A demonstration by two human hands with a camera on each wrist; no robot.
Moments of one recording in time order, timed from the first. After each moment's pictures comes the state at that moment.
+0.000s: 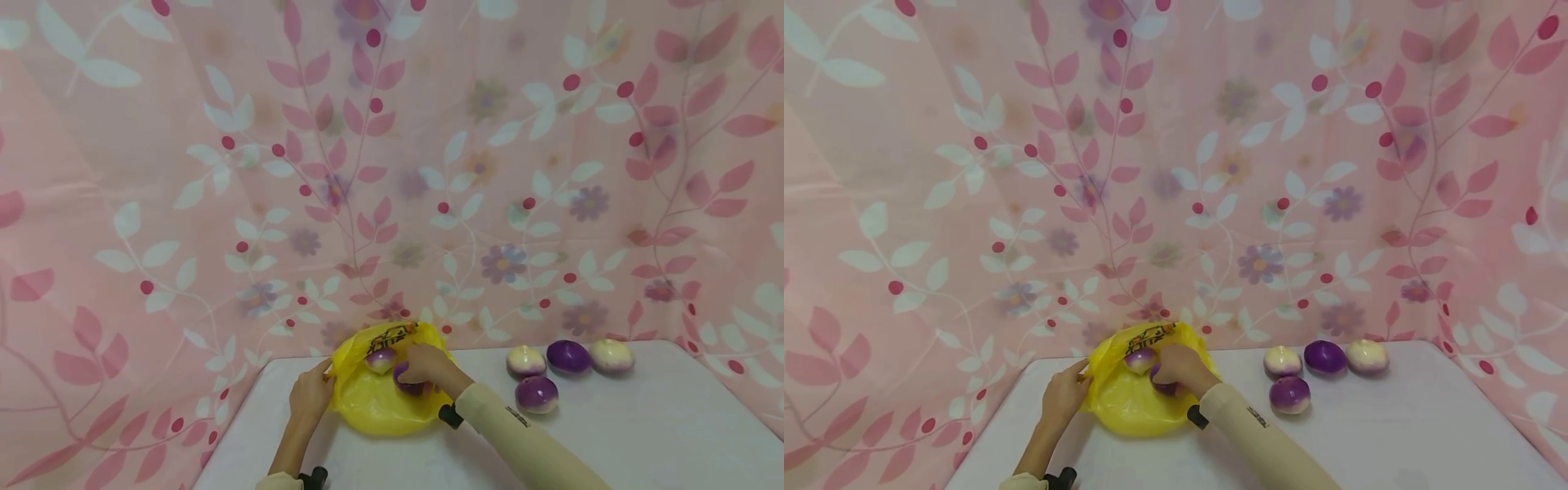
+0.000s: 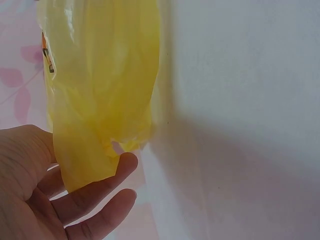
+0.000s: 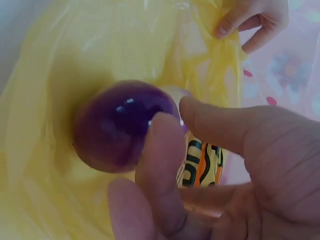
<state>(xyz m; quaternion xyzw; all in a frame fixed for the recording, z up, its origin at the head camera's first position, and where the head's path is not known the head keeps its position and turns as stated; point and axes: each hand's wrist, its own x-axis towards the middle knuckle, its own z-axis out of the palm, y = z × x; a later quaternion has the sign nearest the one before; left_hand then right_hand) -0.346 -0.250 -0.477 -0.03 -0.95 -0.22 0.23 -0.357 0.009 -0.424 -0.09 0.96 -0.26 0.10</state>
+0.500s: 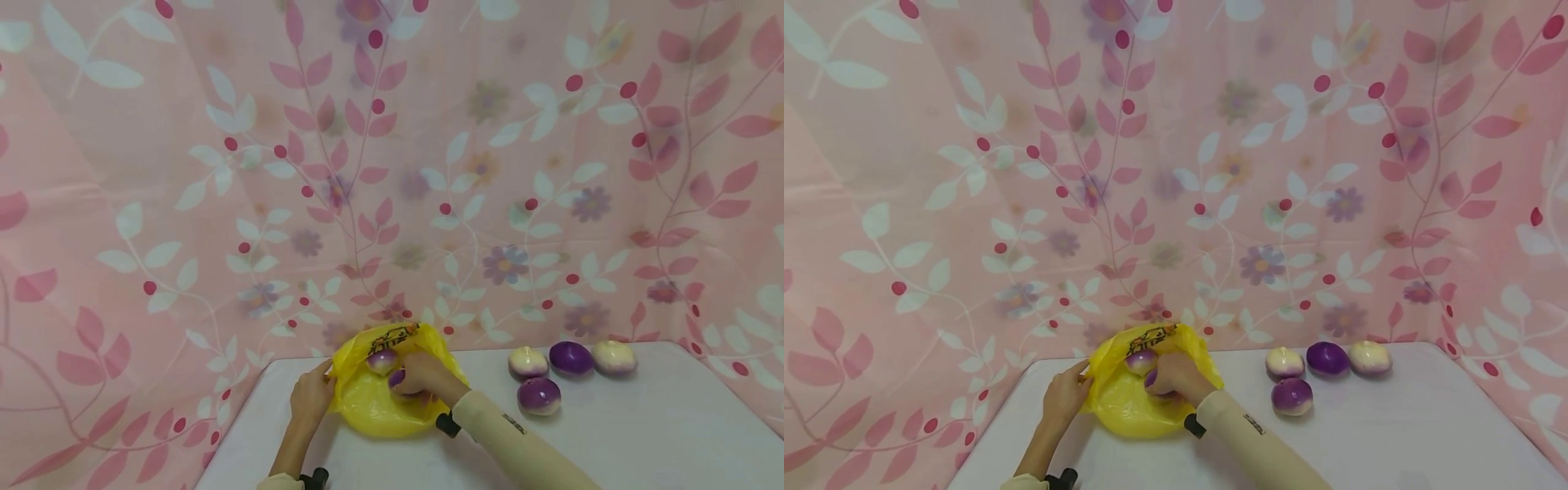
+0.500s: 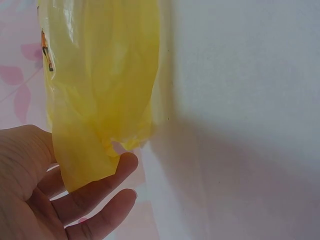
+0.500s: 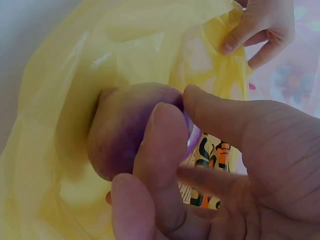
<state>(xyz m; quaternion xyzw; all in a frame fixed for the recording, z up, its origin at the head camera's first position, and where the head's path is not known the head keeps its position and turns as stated) -0.346 -0.253 -0.479 -0.03 -0.94 -0.22 0.24 -0.343 -0.001 -0.430 -0.09 0.95 -0.29 0.10</state>
